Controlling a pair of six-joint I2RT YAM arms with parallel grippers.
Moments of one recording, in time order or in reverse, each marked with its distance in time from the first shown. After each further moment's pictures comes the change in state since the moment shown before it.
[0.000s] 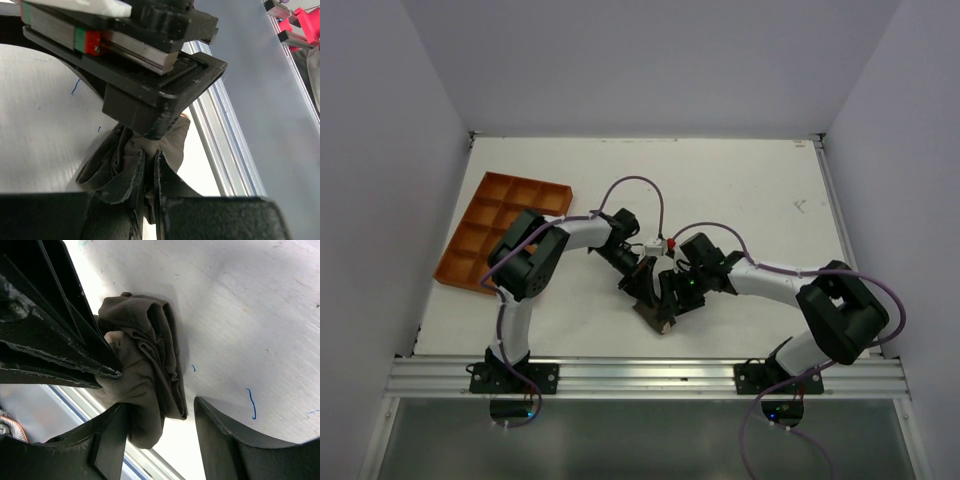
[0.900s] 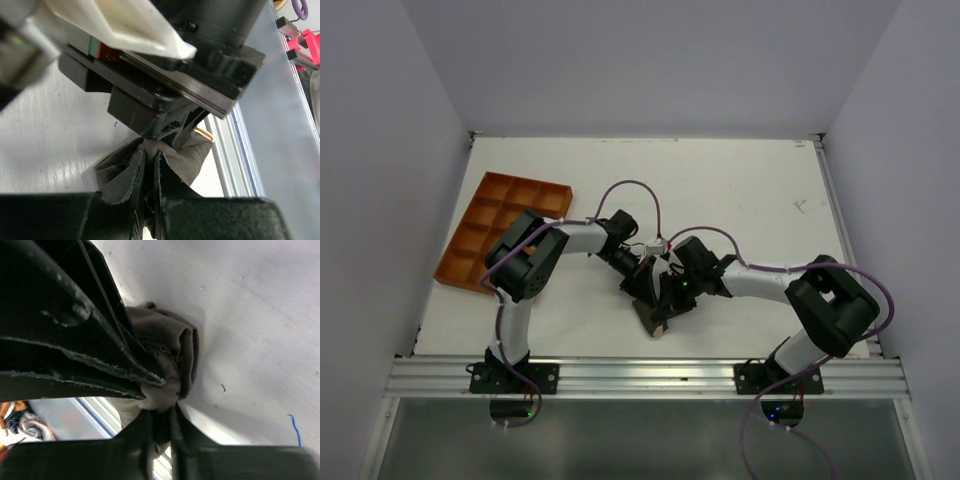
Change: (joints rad) left arm 0.003 -0.012 -0.089 0.257 -0.024 -0.243; right arm 0.046 0.058 -0.008 0.100 -0.040 0.139
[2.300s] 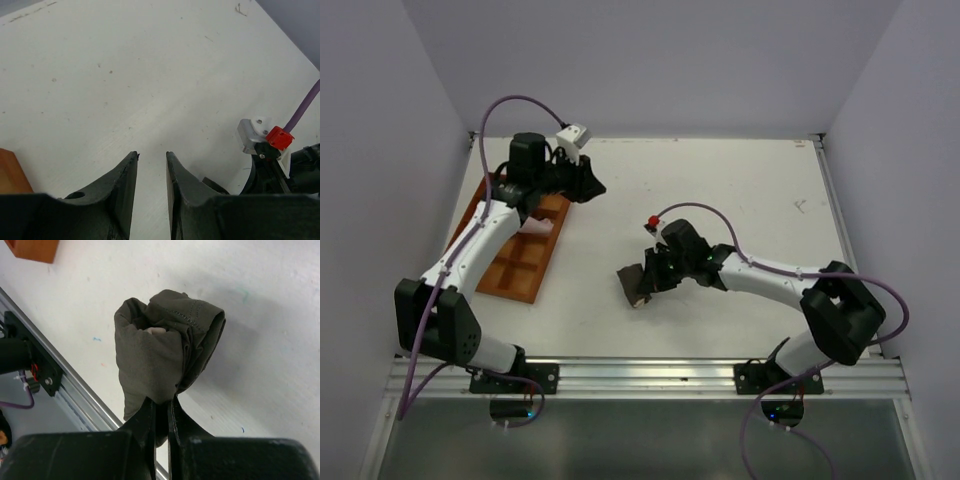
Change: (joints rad) left arm 0.364 -0.584 0.104 0.189 -0.658 -0.690; right arm 0.065 -0.061 0.140 0.041 0.182 -0.016
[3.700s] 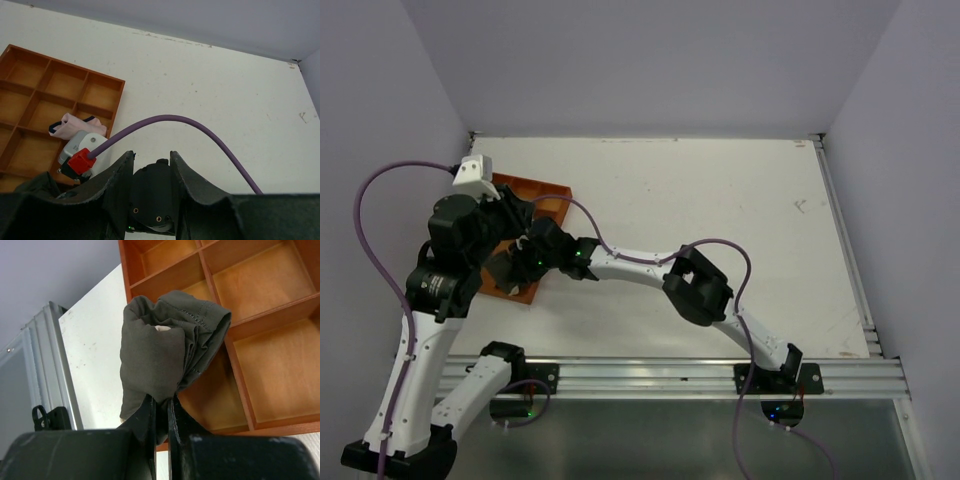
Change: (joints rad) left arm 0.047 -0.695 -0.143 -0.319 -0.632 -0.356; right arm 0.331 0.940 1.206 0.087 0.077 -0.159
